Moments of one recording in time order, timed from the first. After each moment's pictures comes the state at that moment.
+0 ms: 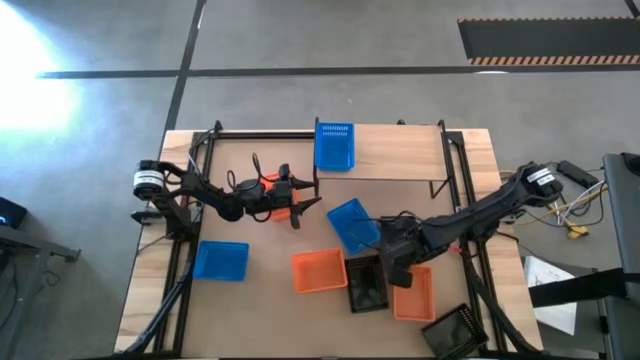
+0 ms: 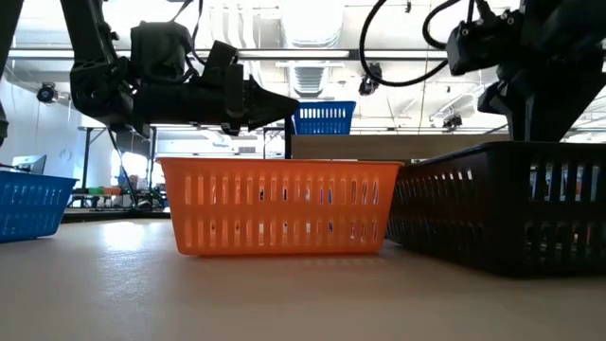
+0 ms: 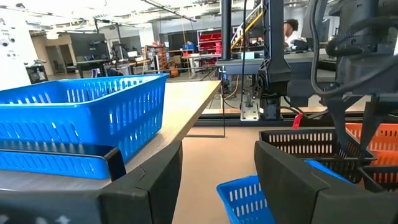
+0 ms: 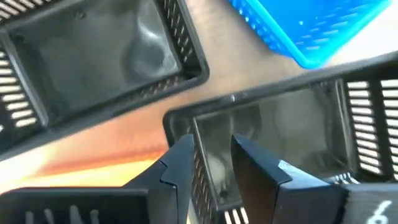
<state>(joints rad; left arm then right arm) 0.14 1.67 0.46 1.32 -0.06 0.09 0.40 1.48 0.98 -0.84 0.08 0.62</state>
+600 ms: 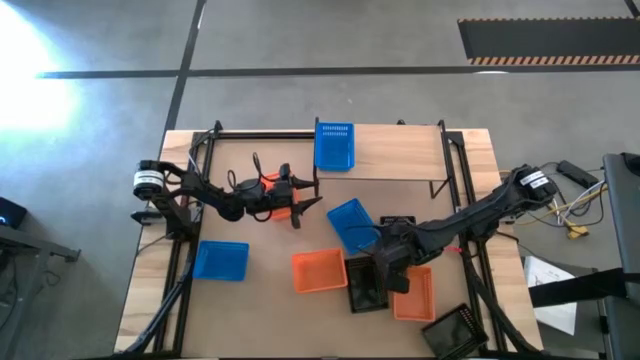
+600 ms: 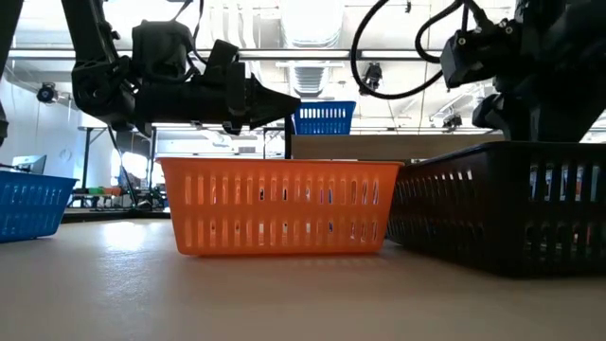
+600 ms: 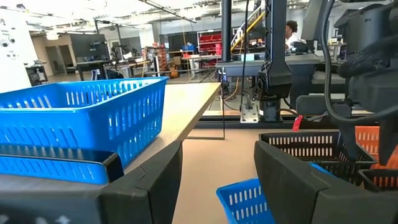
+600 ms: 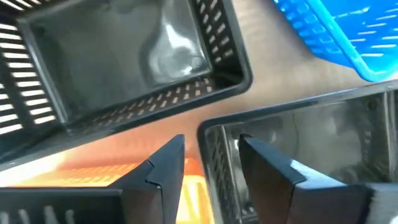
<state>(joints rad) 0.14 1.67 0.47 1.32 -0.06 0.09 0.40 1.56 0.98 -0.76 0.02 0.59</state>
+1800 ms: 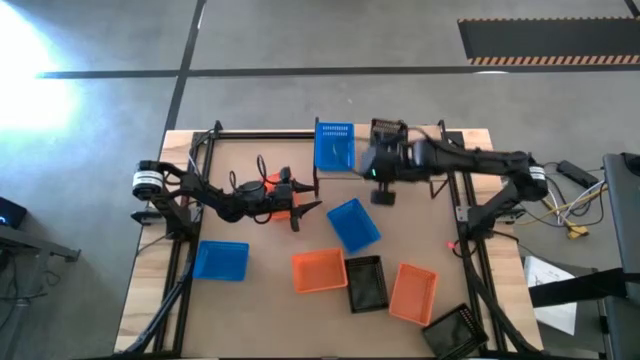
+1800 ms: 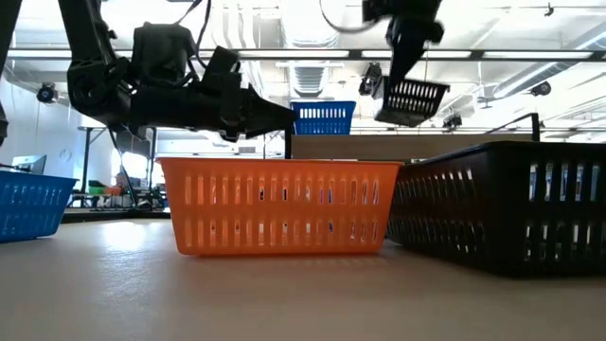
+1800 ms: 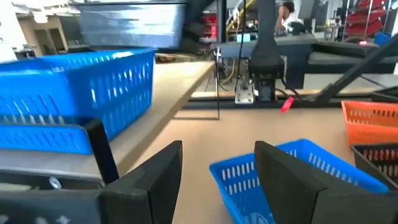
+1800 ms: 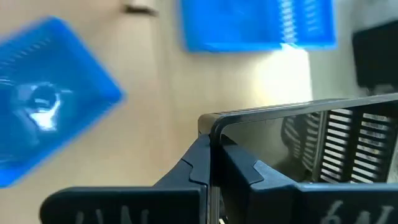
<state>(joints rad) 0.13 1.67 0.45 1.24 -0.06 0.08 -0.14 1.56 1.57 -1.20 0.41 -0.13</state>
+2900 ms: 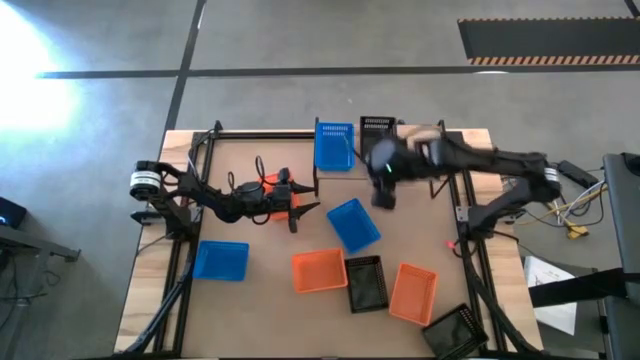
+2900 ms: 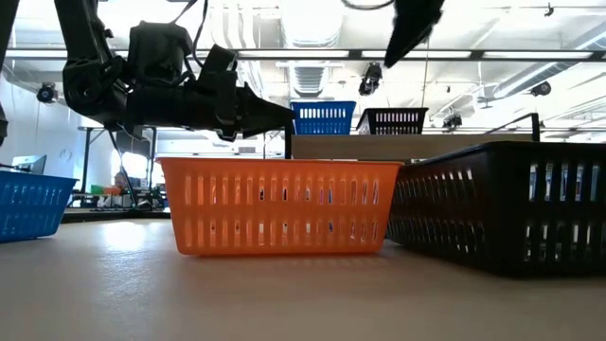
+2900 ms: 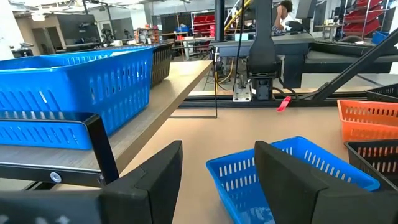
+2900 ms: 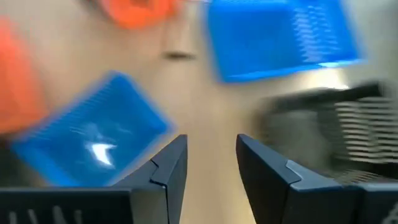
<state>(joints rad) 0.13 1.65 0.44 1.25 -0.06 0.08 -0.06 1.43 1.47 -1.04 0.23 0.04</state>
